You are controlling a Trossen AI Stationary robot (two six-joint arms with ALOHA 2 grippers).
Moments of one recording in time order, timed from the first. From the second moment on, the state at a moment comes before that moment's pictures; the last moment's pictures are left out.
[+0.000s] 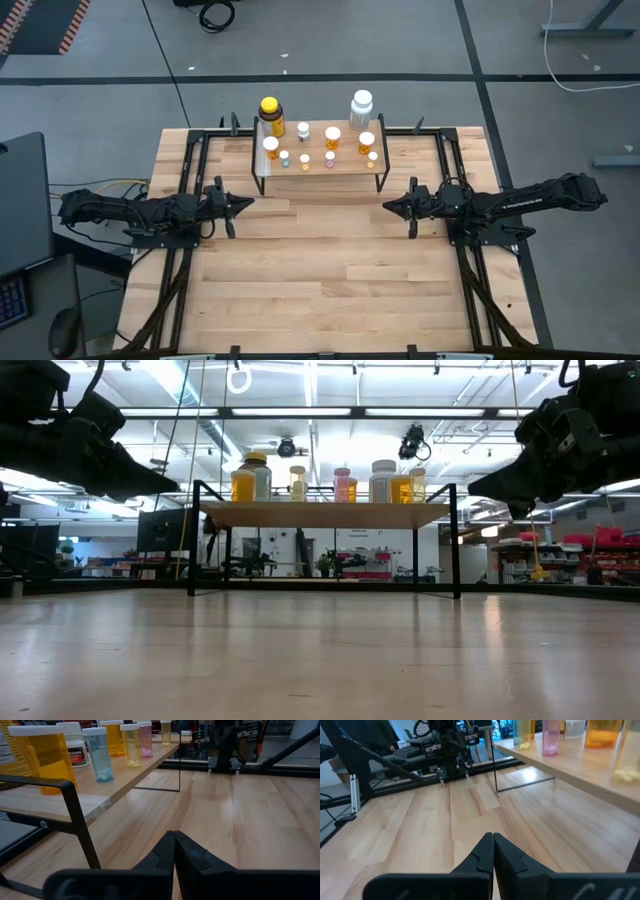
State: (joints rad) left arm -0.07 0.25 0.01 0.09 -0.42 -0.04; right arm -0.03 0.63 0.01 0.49 0.11 0.18
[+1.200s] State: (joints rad) left arm -0.07 0.25 0.01 0.09 -0.42 -0.07; right arm -0.05 0.28 0.01 0.10 0.09 0.20
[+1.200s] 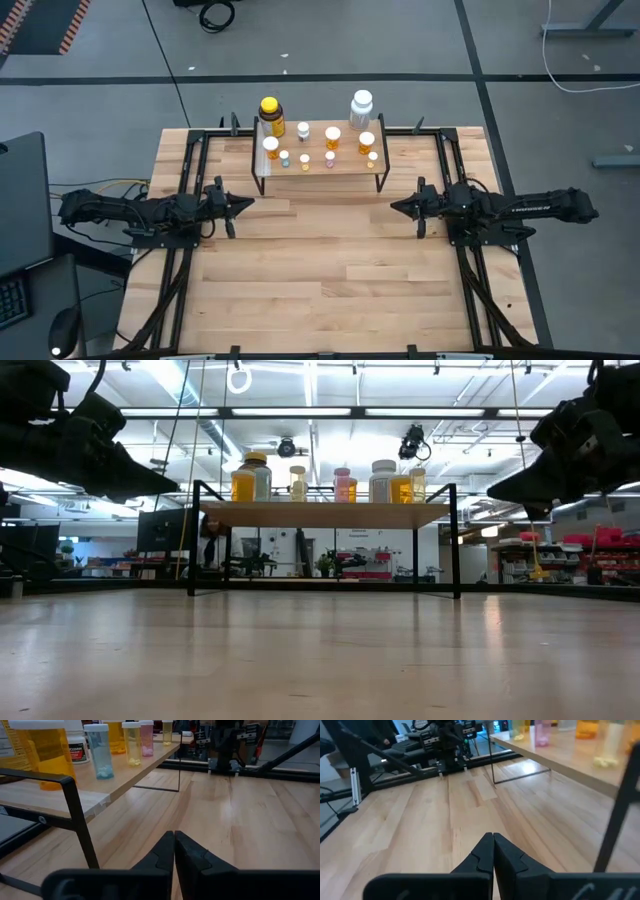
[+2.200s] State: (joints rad) left arm -0.07 0.25 0.01 0.10 -0.42 -0.09; right arm 0.00 0.26 0.01 0.05 0.08 0.23
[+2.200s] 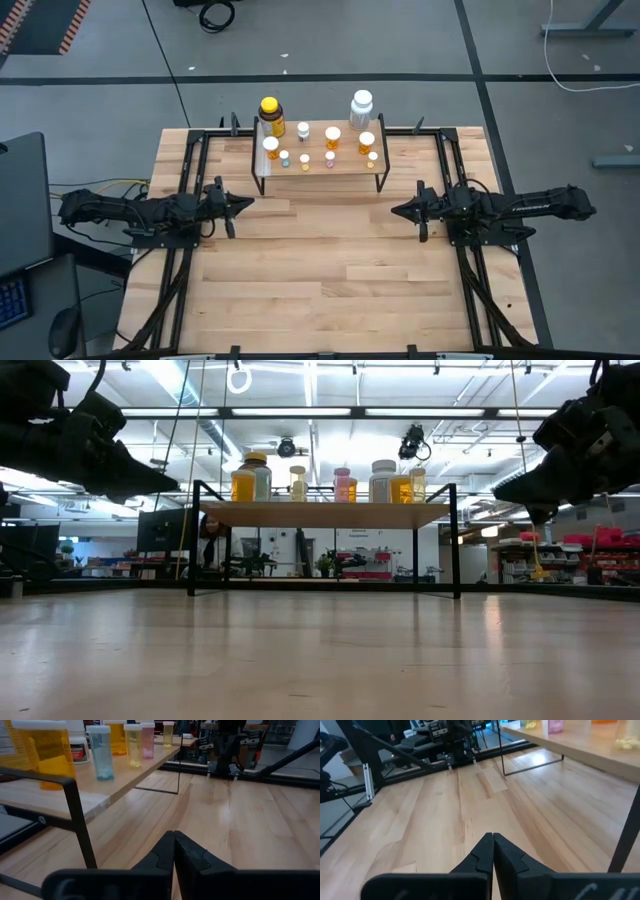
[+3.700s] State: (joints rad) left arm -0.07 0.25 0.01 0.28 -0.11 -0.01; right arm 0.00 0.22 0.02 0.02 0.02 0.19
